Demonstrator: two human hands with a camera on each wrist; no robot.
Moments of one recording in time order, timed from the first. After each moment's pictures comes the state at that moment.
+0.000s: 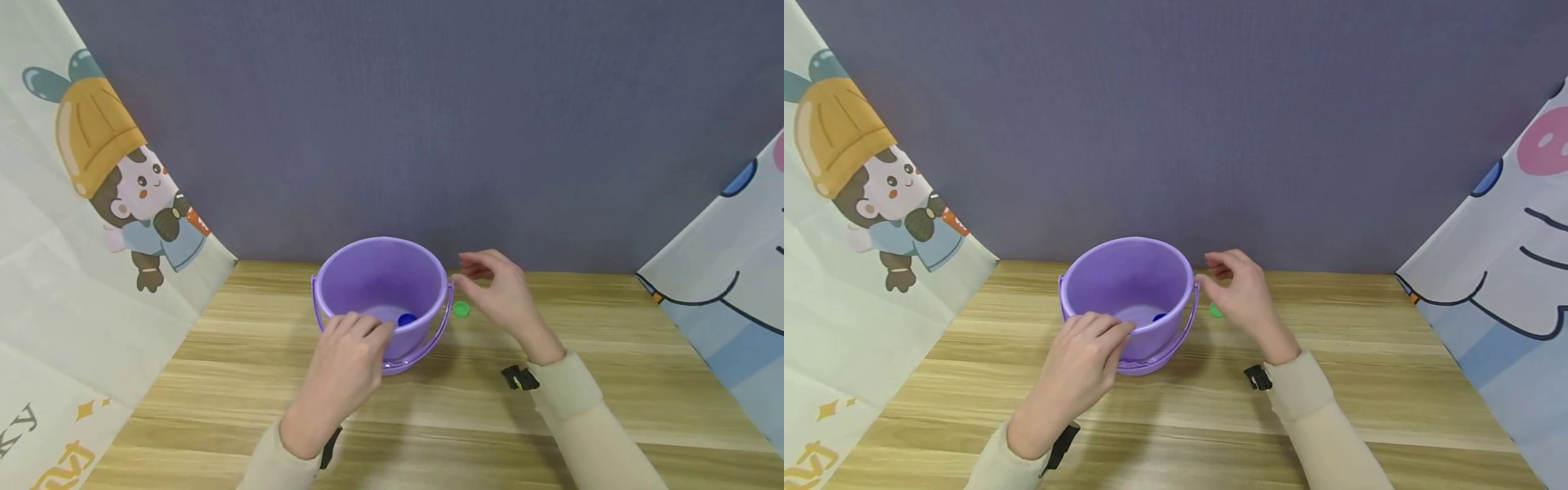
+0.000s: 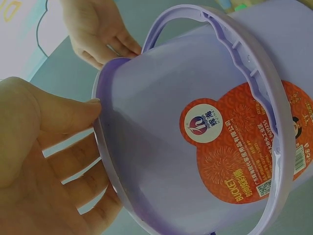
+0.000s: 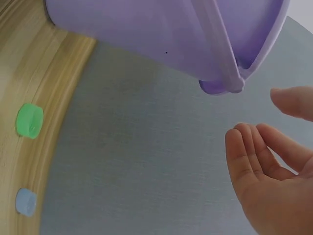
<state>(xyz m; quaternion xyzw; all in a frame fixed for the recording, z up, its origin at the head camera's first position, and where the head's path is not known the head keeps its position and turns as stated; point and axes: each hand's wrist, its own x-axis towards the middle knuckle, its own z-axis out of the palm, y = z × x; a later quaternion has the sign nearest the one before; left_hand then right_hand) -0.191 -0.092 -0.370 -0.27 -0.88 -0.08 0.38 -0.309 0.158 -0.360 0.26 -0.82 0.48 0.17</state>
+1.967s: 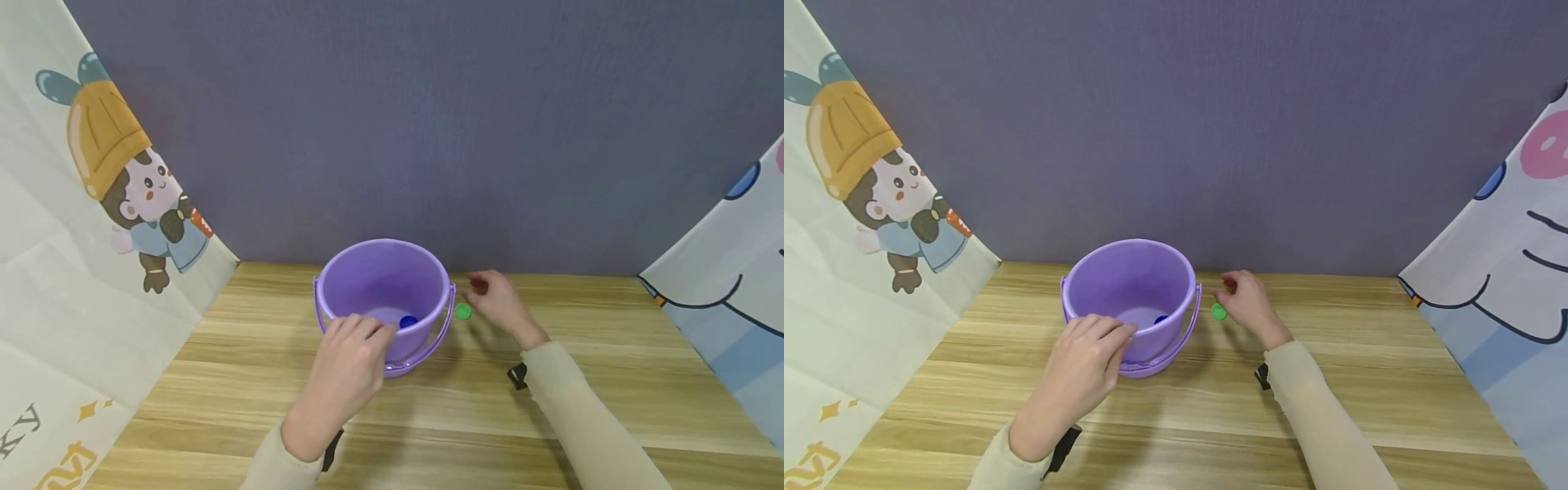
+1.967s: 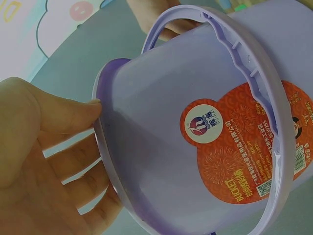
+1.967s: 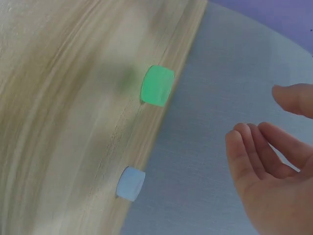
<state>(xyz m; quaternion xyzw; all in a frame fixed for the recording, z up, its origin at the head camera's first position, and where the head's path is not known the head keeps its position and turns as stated) -0.171 -0.109 -0.371 -0.29 -0.88 -0.09 0.38 -0.330 0.163 -0.428 0.17 -0.90 0.39 0.06</state>
